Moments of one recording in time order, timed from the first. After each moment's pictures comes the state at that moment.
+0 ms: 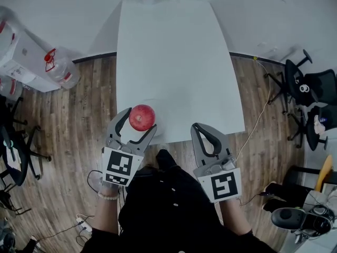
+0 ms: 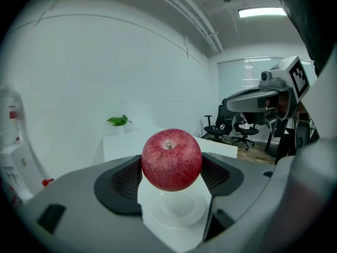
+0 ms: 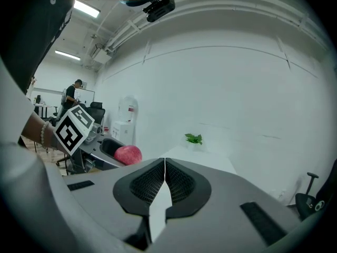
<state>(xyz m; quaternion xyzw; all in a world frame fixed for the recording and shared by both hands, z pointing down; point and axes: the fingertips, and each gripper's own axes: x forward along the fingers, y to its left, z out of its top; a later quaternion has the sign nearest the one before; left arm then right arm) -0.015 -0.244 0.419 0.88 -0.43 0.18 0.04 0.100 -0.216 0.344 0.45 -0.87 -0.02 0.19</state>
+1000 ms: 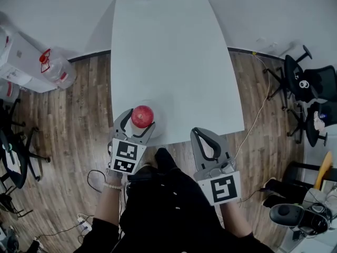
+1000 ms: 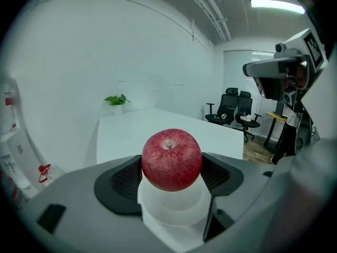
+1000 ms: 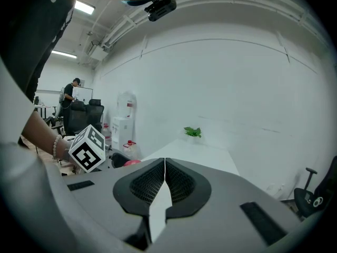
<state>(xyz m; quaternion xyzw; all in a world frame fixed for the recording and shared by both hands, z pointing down) -0.003 -0.270 0.510 0.87 -0.43 0.23 0.11 0.113 -0.222 0.366 0.45 -0.86 0.01 0.22</state>
